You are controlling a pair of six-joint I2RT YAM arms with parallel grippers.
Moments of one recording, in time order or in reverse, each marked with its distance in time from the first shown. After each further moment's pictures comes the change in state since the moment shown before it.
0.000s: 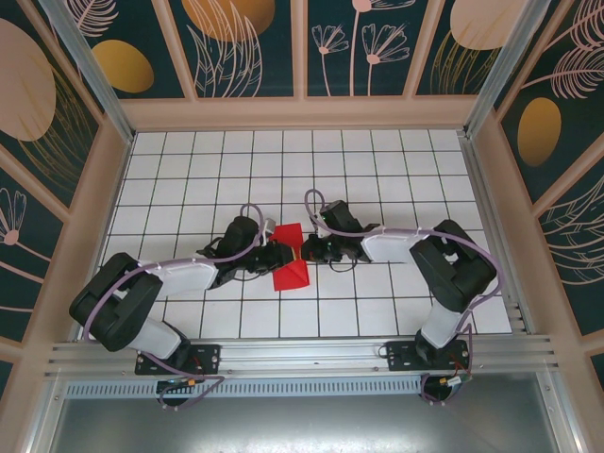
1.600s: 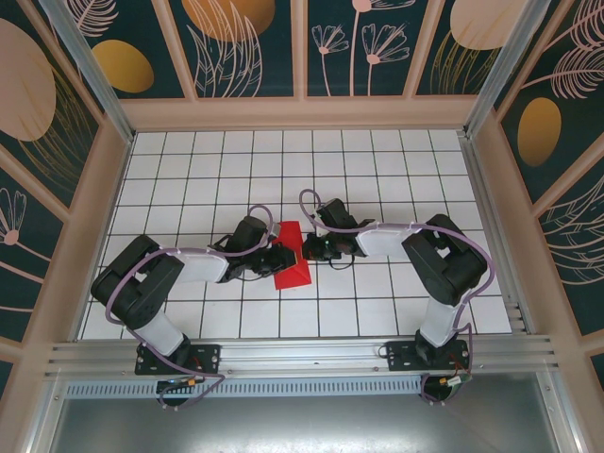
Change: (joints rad) left arm 0.000 0.153 0.050 -0.008 0.001 0.029; right arm -0.005 0.061 0.060 -0.066 0.055 -0.074
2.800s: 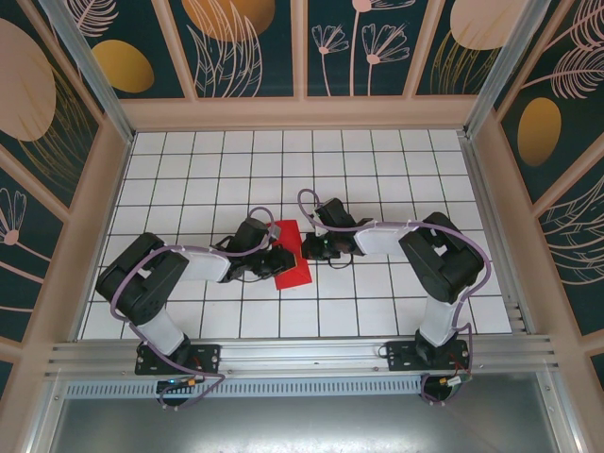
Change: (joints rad) left arm 0.000 0.034 0.000 -0.001 -0.002 0.000; right arm -0.001 0.025 0.018 -0.003 0.004 -0.007
